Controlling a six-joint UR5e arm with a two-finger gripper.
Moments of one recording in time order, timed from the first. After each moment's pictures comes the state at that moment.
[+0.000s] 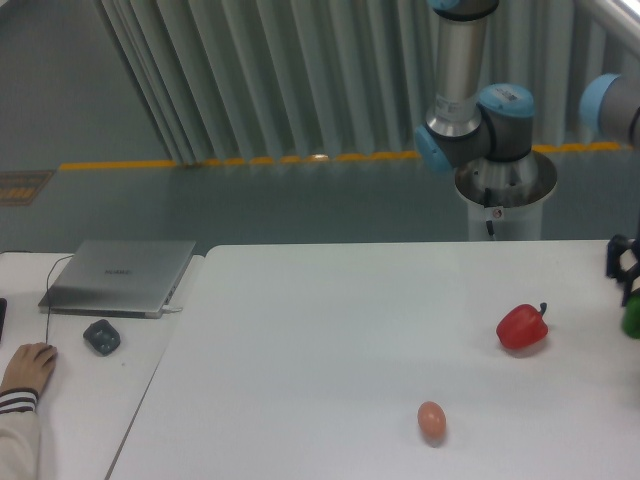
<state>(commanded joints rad) 2.54 -1.89 -1.60 -1.11 1.52 1.02</state>
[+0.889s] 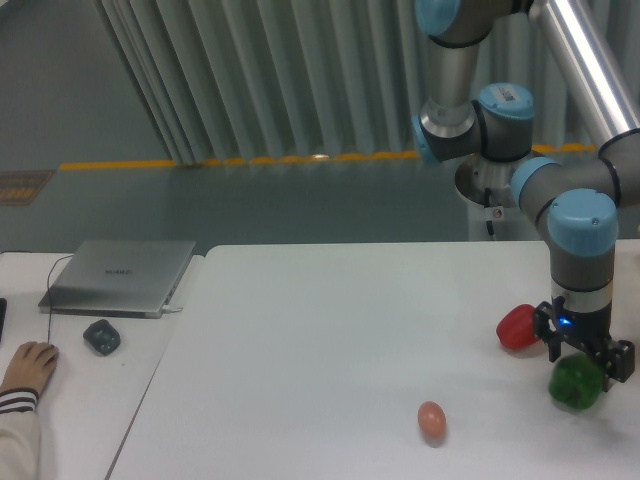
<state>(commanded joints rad) 2.43 -1.97 -1.56 -1.05 1.67 1.02</state>
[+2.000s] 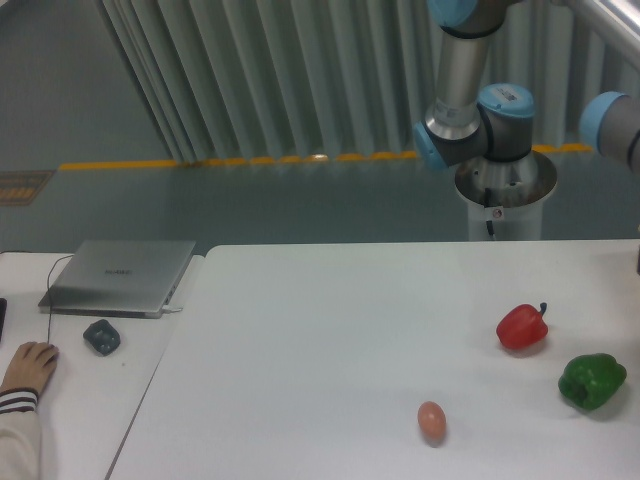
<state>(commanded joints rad) 2.63 -1.98 -1.38 -1.26 1.62 1.84</state>
